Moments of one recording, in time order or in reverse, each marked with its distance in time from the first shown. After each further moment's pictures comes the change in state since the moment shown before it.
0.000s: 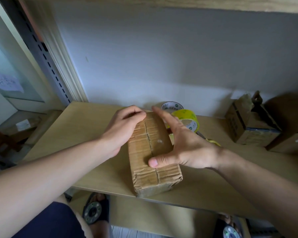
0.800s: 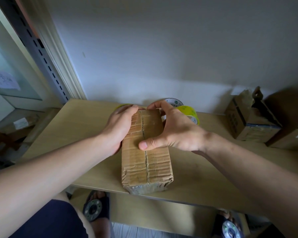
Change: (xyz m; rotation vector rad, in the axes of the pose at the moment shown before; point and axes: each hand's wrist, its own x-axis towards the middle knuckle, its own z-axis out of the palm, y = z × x) left_hand -0.003 0.007 0.003 -0.142 0.125 -0.166; right_hand 0.028 -0.012 0.002 0.080 0.164 0.074
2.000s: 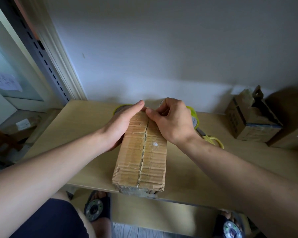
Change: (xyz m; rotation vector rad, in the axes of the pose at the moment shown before) left_hand 0.020 -0.006 -0.009 -0.013 -0.395 0.020; right_hand 0.023 0.009 0.019 -0.074 0.519 0.076
